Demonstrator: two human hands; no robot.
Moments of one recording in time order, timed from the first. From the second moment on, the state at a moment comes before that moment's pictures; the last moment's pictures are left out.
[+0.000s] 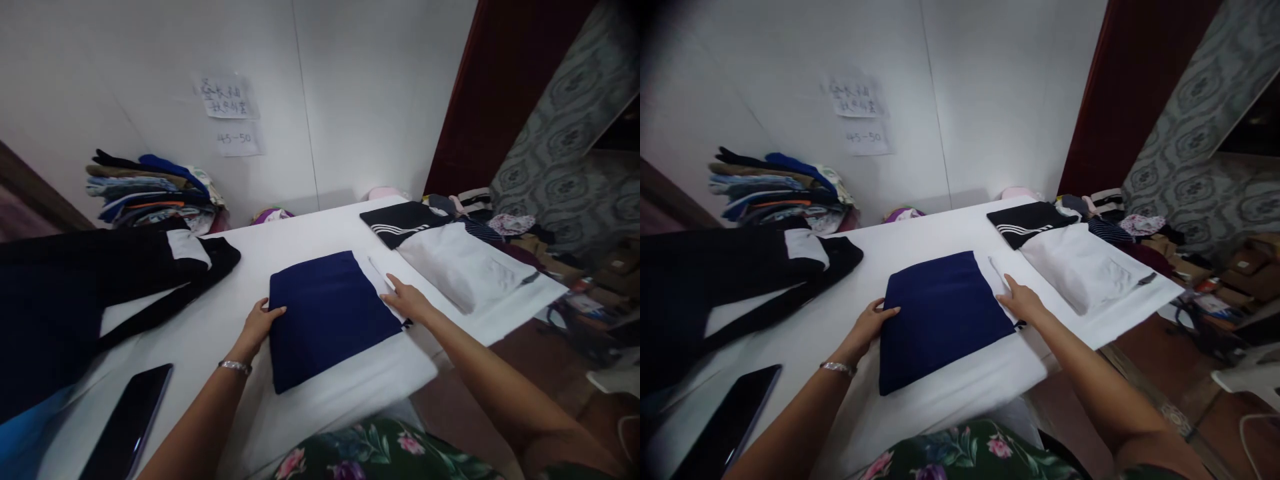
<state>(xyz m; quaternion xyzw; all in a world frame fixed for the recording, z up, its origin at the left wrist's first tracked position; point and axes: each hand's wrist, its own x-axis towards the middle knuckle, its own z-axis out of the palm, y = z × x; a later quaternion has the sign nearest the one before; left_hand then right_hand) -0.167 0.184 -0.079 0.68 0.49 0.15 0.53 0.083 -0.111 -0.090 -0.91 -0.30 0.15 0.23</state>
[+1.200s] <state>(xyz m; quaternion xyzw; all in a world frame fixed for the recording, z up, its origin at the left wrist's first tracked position) -0.095 0.172 -0.085 0.94 0.33 0.01 0.06 0.163 0.040 -0.098 -0.91 -0.35 0.13 0.19</state>
